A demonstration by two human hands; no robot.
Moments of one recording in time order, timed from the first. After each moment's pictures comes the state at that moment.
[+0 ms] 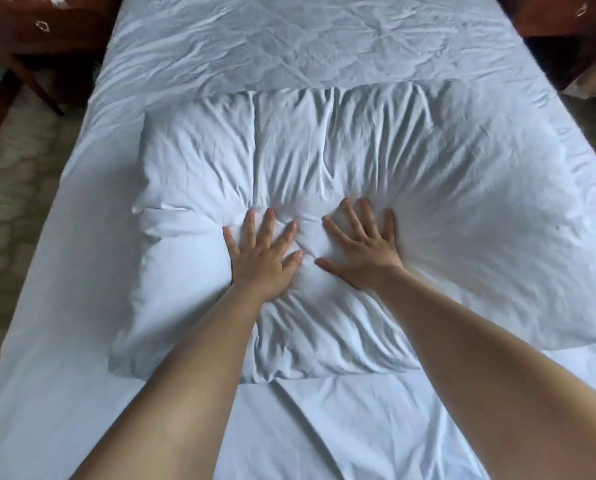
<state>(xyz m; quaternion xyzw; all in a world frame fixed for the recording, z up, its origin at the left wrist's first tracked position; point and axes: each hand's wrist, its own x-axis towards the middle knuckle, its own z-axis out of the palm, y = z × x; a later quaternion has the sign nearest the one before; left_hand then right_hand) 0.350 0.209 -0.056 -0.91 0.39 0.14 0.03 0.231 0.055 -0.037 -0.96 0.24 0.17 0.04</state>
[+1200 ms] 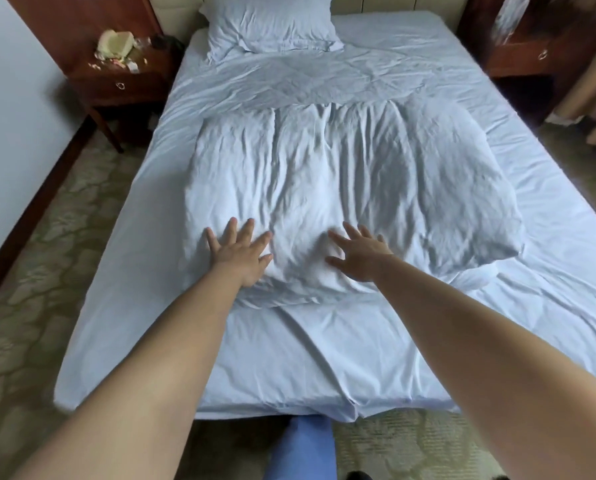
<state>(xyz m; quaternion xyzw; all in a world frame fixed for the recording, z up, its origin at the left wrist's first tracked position) 0.263 0.343 0.054 -0.90 0.37 0.19 0.13 0.114 0.159 0.046 -0.94 0.23 0.20 0.14</state>
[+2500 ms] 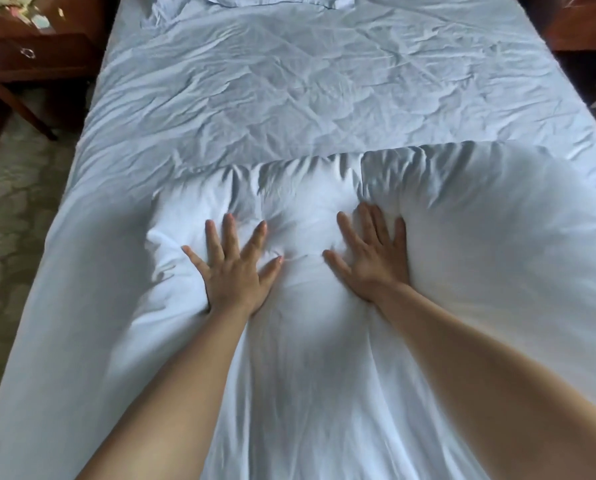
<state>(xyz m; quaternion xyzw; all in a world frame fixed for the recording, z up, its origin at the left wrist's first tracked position) 0.508 0.134 -0.059 -0.95 0.29 0.08 0.02 0.374 -0.047 -0.052 -0.95 0.31 0.06 0.08</state>
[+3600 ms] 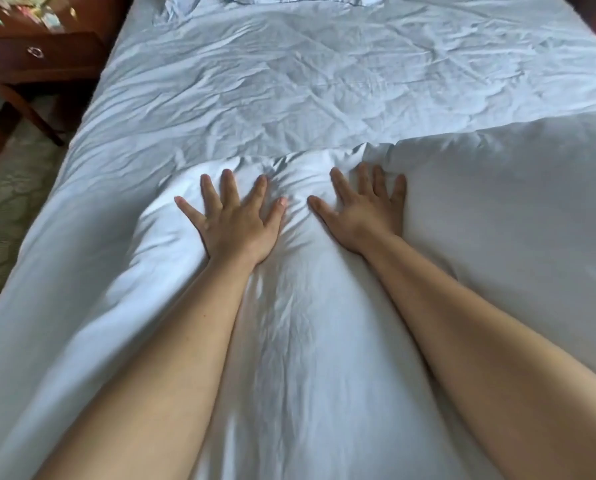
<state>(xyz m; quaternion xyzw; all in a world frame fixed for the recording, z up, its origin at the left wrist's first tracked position) 0.608 0.075 -0.093 -0.97 0.24 0.05 0.01 0.507 -0.073 -0.091 -0.93 0.35 0.07 0.08</state>
